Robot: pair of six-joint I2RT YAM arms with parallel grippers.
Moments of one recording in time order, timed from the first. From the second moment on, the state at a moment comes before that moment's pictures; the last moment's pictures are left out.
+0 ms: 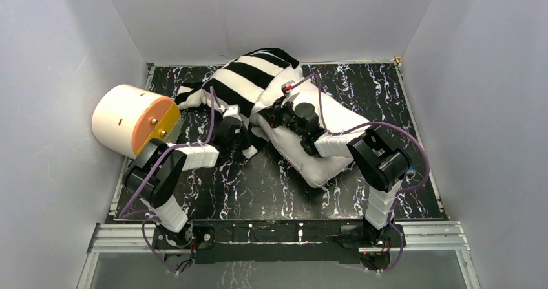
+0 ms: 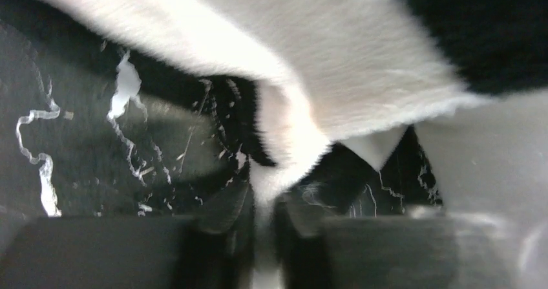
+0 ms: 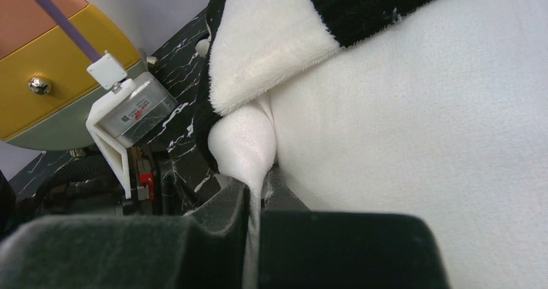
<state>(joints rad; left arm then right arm) -0.53 1.65 0.69 0.31 -0.17 -0.53 0.70 1.85 0.93 0.88 -0.15 0.36</state>
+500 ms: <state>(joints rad) -0.77 1.29 0.63 0.33 -0.08 -0.44 0.69 1.86 1.09 0.83 -0.05 0.39</state>
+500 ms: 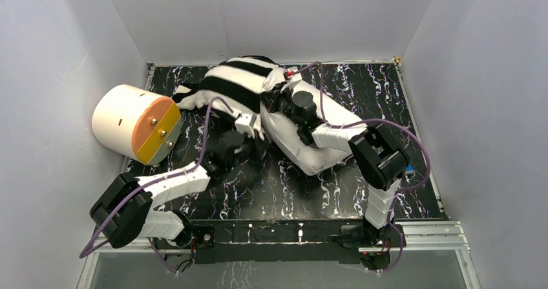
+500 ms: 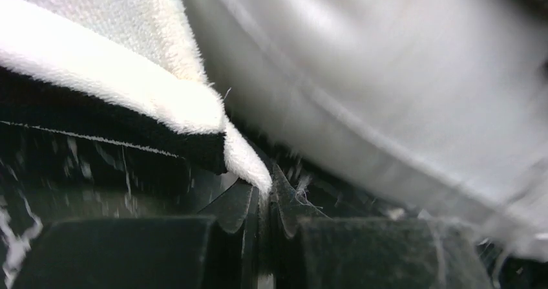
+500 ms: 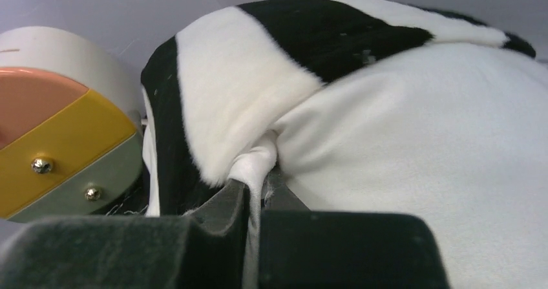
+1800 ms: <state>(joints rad) -0.61 1.72 1.37 -0.11 -0.49 -0.21 0.37 1.75 1.30 0.17 -0.61 0.30</state>
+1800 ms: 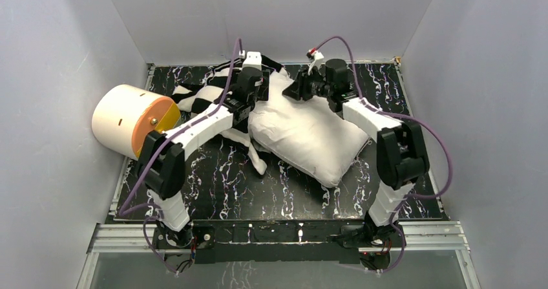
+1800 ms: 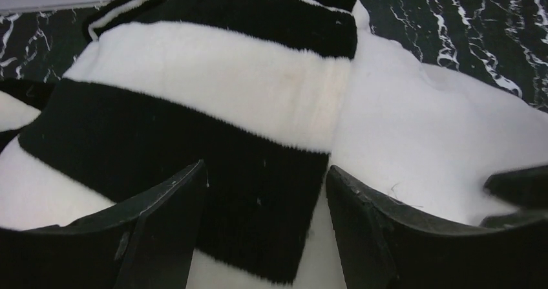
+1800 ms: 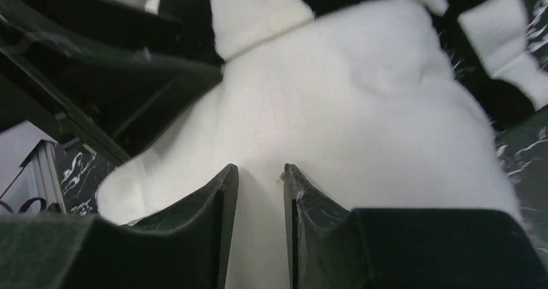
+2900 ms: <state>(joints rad) -0.79 1.69 1.22 -0.01 -0.38 -0.34 0.45 1.88 1.07 0.56 -0.57 0.56</state>
